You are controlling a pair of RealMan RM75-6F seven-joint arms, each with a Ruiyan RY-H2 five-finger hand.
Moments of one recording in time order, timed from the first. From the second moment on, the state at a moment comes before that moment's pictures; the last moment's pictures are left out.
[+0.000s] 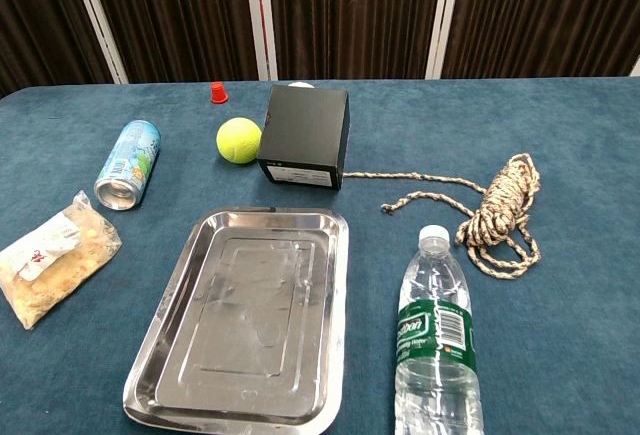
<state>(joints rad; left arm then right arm) -0.08 -1.11 -0.01 -1.60 1.53 1.51 0.09 0.09 -1.14 0.05 -1.60 -1.51 1.46 -0.15</state>
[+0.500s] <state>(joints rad) -0.12 -1.11 -0.01 -1.62 1.50 1.39 0.14 0.09 -1.14 0.05 -1.61 -1.52 1.46 -0.16</state>
